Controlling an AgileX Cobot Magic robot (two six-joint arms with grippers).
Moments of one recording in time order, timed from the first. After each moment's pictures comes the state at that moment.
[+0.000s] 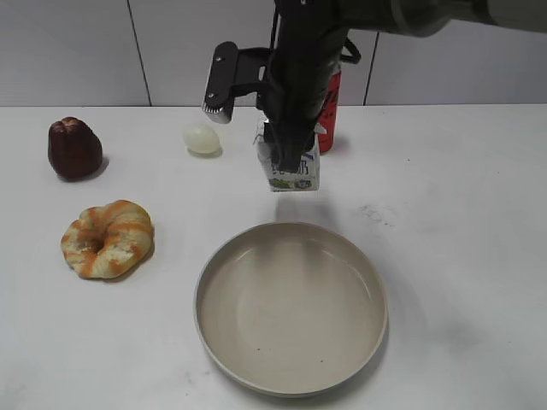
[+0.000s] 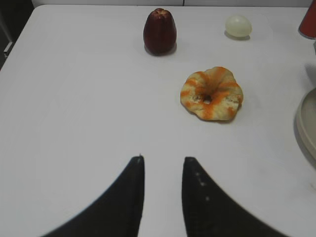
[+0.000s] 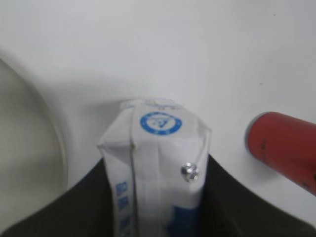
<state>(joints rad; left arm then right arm) -0.20 0.01 -0.49 -0.02 1.08 -0.08 0.64 2.17 -1.82 -0.06 0.93 -0.78</state>
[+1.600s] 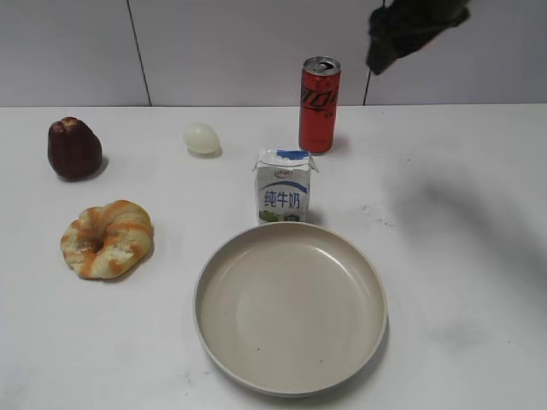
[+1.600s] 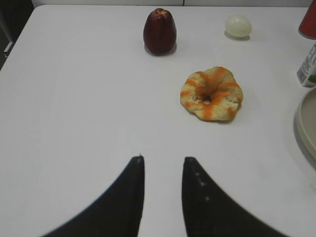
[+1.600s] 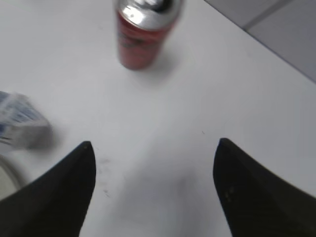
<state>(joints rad) -0.20 0.01 -0.49 -0.02 1.08 -0.08 0.28 1.97 -1.83 0.07 0.99 -0.31</state>
